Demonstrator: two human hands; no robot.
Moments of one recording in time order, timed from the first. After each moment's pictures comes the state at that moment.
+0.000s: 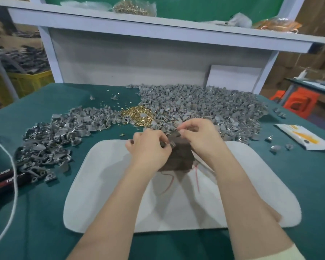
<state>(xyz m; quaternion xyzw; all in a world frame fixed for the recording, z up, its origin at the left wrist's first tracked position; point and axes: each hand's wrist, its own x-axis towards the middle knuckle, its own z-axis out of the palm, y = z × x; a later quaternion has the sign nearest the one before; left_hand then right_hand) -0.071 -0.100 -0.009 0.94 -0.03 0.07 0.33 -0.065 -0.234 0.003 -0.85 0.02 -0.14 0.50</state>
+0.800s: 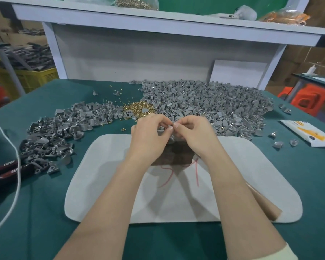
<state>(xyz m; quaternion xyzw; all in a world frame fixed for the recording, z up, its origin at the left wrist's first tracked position) -0.071 -0.095 -0.005 0.88 -0.14 0.16 0.43 -0.068 -0.226 -0.006 -0.83 -0.01 -0.14 0.54</state>
